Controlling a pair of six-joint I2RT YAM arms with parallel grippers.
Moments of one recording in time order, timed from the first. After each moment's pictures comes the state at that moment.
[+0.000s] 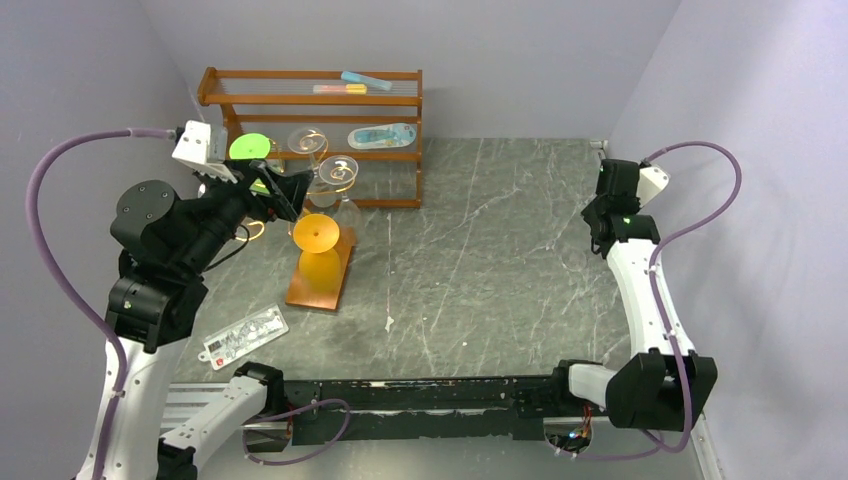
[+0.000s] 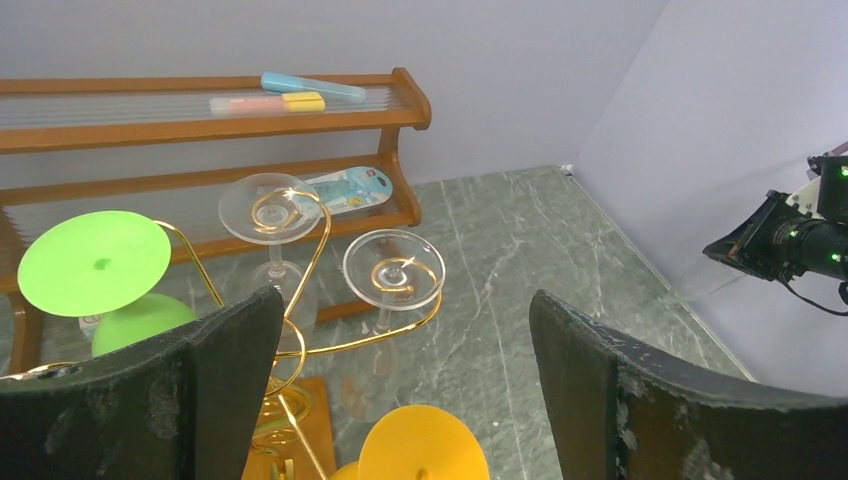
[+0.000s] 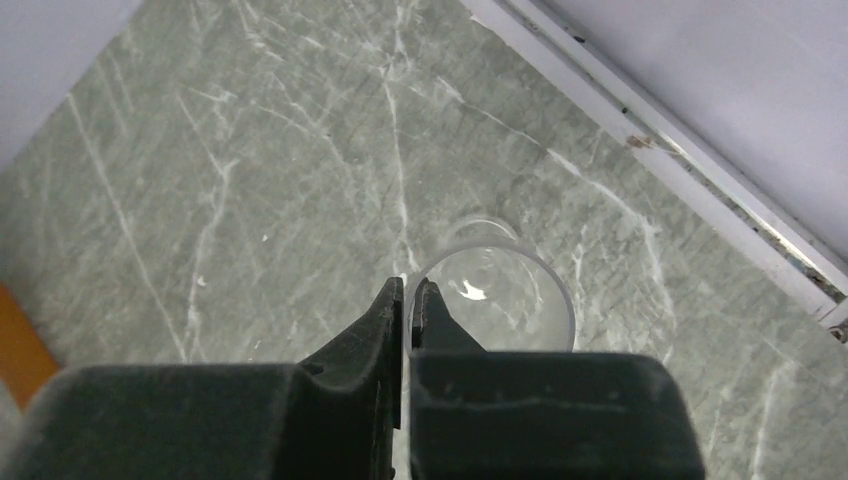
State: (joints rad) left arm -0.30 0.84 1.40 -0.52 0.13 -0.23; right arm -0.08 1.21 1.10 -0.58 0.44 0.57
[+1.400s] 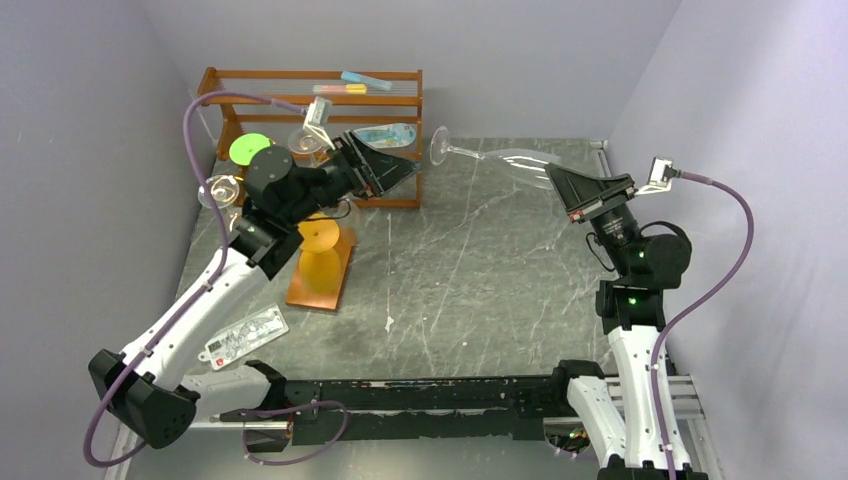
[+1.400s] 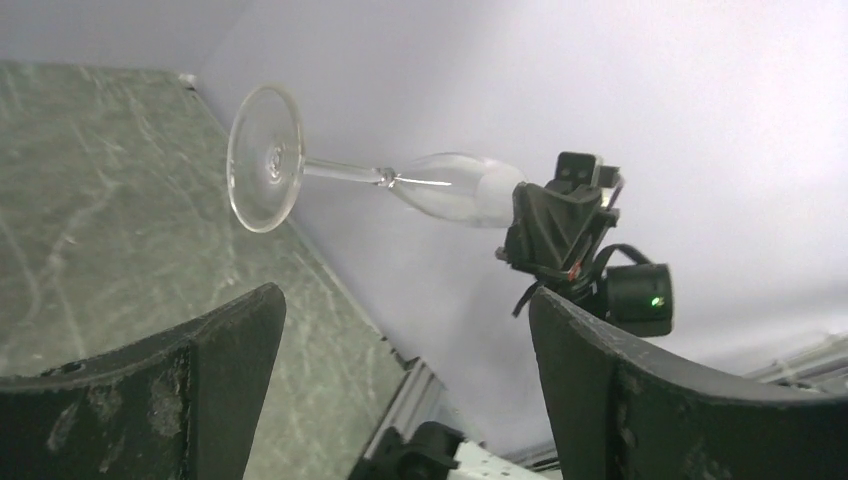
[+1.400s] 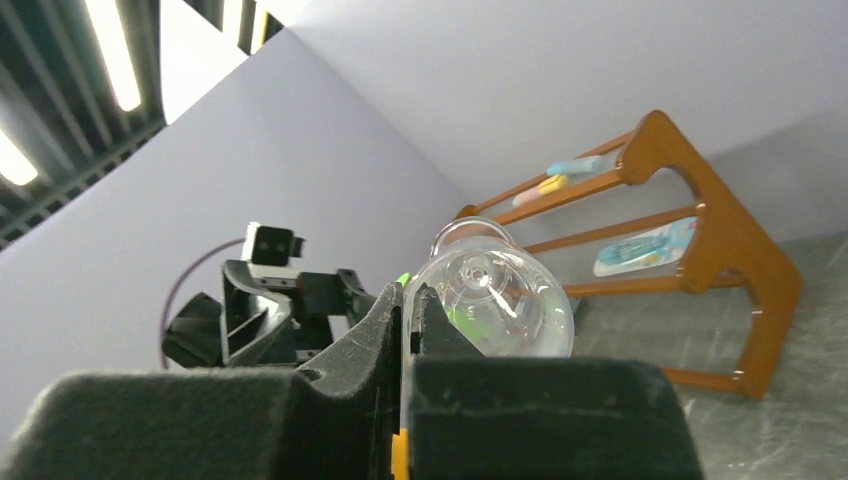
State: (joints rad) left arm -0.55 1.17 1.22 0.10 0.44 -0.87; right arm -0.08 0.72 0.79 0.41 -0.54 1.12
